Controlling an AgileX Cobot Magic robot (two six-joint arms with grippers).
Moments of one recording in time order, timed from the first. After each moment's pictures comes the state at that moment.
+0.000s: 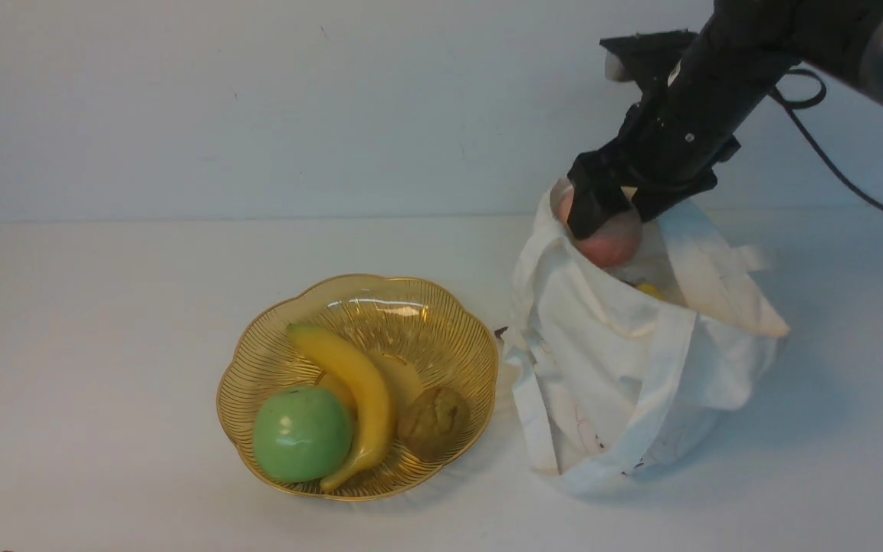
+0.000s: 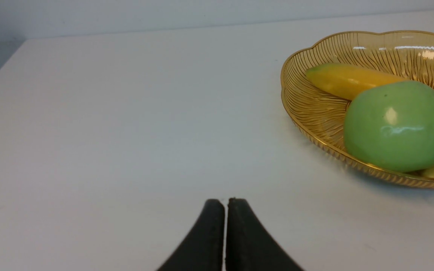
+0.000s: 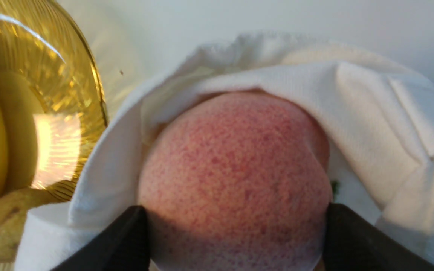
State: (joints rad) right arm 0.28 2.05 -1.95 0.23 1.25 -0.20; left arm -0.02 -0.02 0.03 0.01 0.39 0.03
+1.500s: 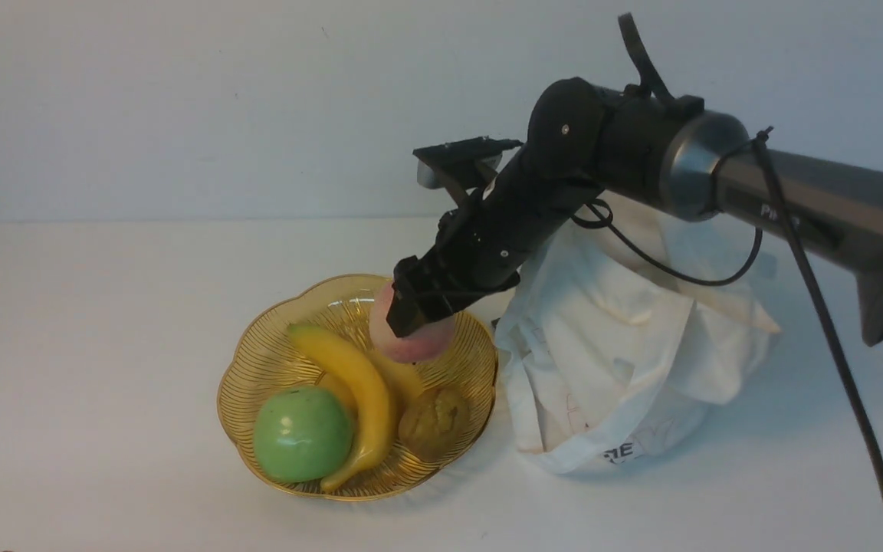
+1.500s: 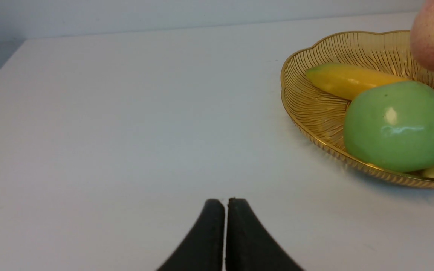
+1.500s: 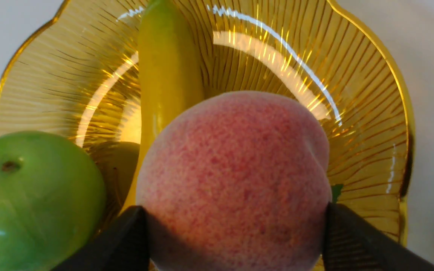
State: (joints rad) right arm 0.52 2.23 -1.89 0.50 1.00 -0.40; left arm -0.02 -0.02 0.03 0.01 0.39 0.03
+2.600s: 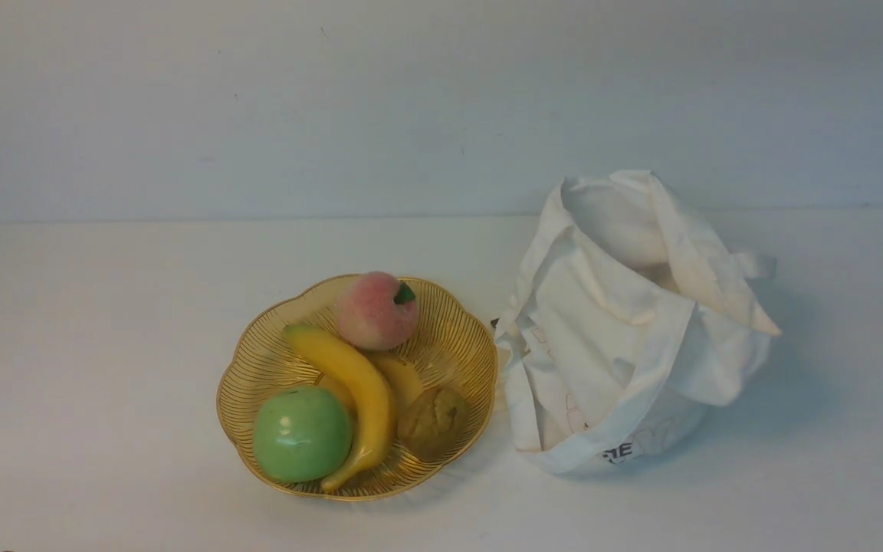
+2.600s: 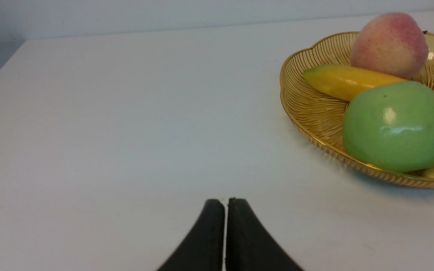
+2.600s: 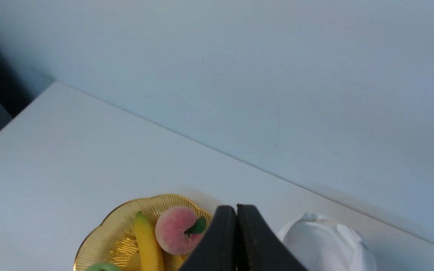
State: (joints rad) right arm 0.52 1.44 -2.06 0.00 1.26 0.05; left arm -0.02 -0.02 0.03 0.01 0.39 0.03
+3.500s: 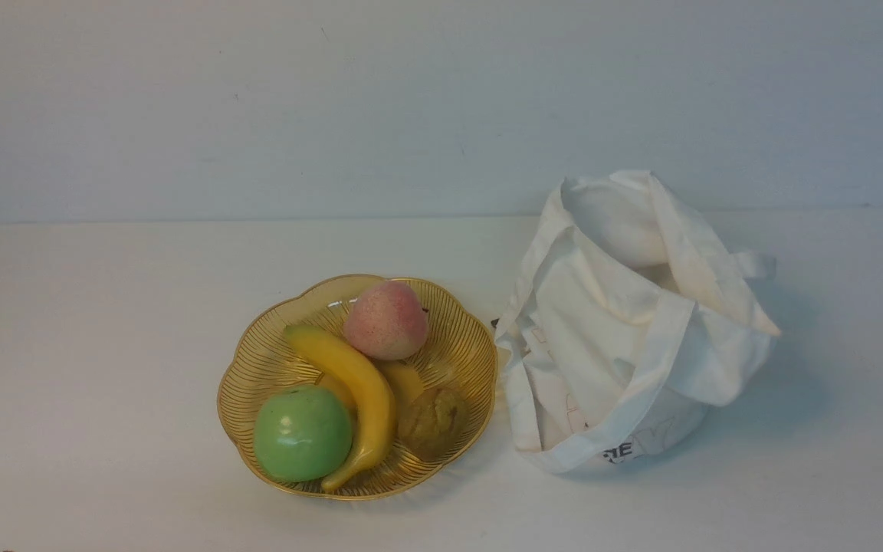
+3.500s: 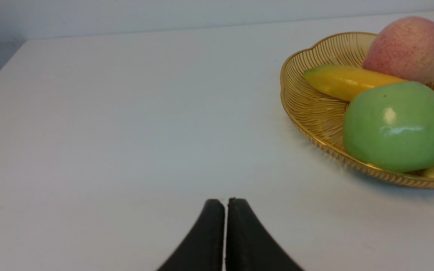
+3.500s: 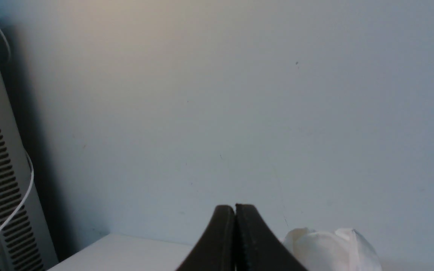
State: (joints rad) right arm 0.52 -0.01 -0.39 -0.13 0.34 0.28; left arm -0.02 -0.02 0.03 0.01 0.39 0.03
